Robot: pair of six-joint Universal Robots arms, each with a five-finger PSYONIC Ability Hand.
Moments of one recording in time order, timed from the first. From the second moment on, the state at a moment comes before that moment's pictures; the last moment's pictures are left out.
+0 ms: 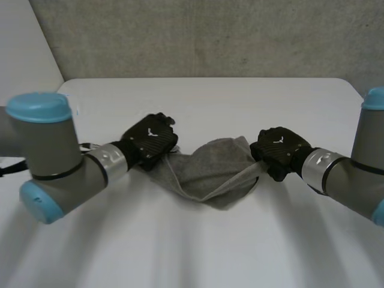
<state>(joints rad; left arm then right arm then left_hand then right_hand) 4.31 -2.10 -1.41 3.18 -1.10 3.75 1.86 -1.13 1.46 0.17 1.19 2.57 1.30 1.30 0.23 0.24 1.15 1.30 1.28 0.23 0.25 1.15</state>
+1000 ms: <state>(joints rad) 4.53 -1.97 -1.76 3.56 -1.12 3.55 1.94 -1.21 1.69 -0.24 1.14 2.56 0.74 0.75 0.23 0.24 0.55 1.31 1.30 0.23 0.25 1.15</state>
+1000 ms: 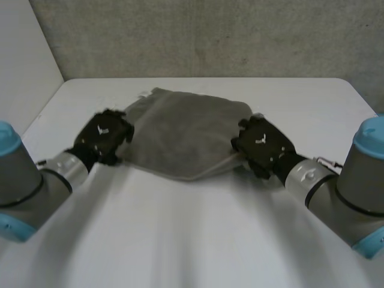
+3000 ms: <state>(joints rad) 4.51 -1.64 -1.66 3.27 -1.25 3.51 1.74 -1.57 1.52 0.29 1.13 2.62 1.28 1.35 0.23 0.24 1.17 1.31 1.33 0.23 0.25 1.17</state>
